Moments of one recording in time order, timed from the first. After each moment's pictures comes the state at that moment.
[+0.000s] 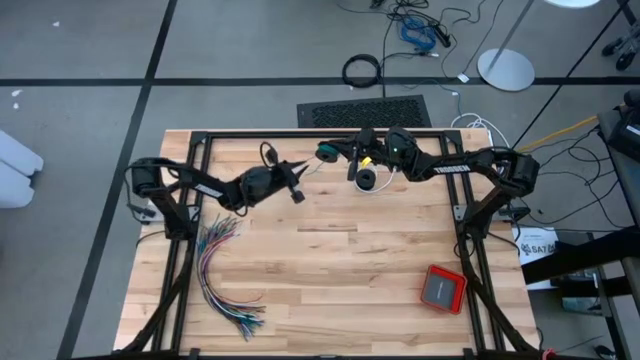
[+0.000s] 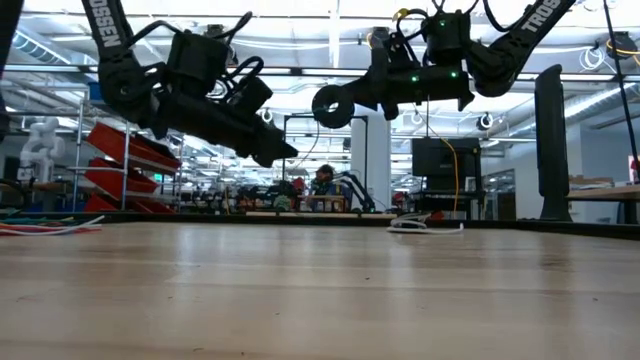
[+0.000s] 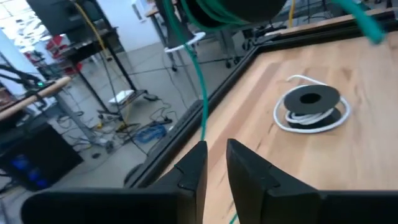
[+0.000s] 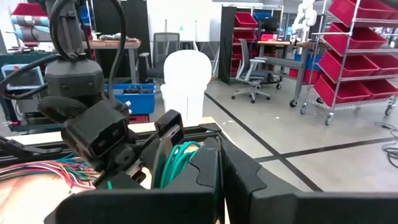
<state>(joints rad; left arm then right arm) 0.29 1.69 0.51 1.04 -0.33 0.32 -0.48 1.59 0.78 0.86 -0.20 0.01</state>
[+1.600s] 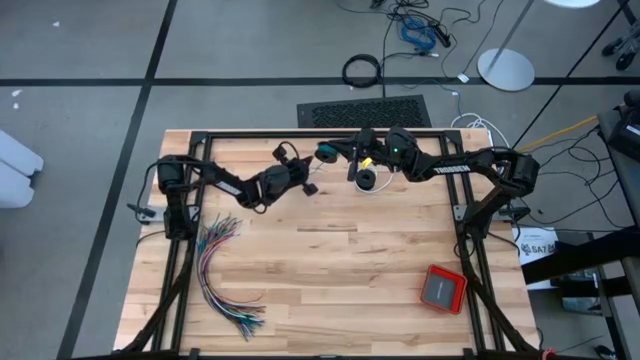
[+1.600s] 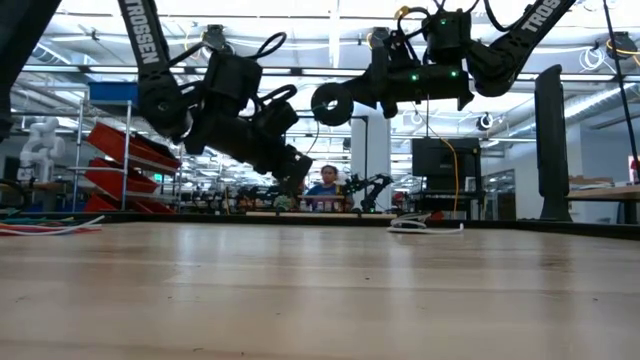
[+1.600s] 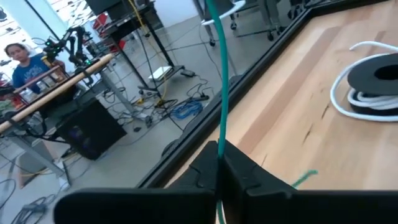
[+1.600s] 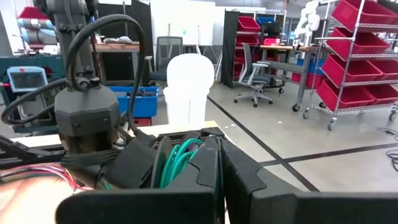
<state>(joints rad) 0.29 1.88 0.68 1.01 -0.55 0.35 -0.48 1.59 0.78 0.88 -0.21 0.01</state>
